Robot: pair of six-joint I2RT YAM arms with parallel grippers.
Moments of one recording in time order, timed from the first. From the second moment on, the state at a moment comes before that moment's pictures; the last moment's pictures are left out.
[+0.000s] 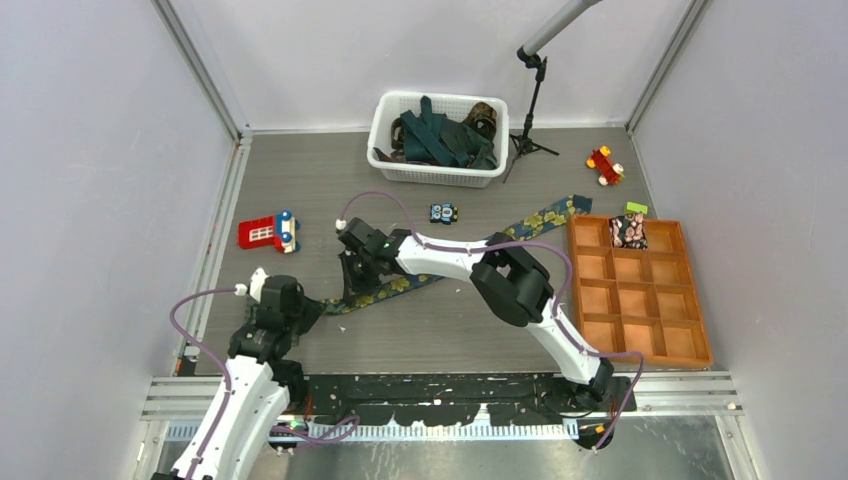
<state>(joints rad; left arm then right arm) -0.16 0.51 0.29 -0.61 -0.13 -1.01 1.04 2.31 1.78 -0.39 -0.25 0.71</state>
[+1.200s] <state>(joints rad) -0.16 0.54 0.43 -0.70 -0.13 -1.04 1.07 2.33 1.81 -0.40 -0.28 0.68</state>
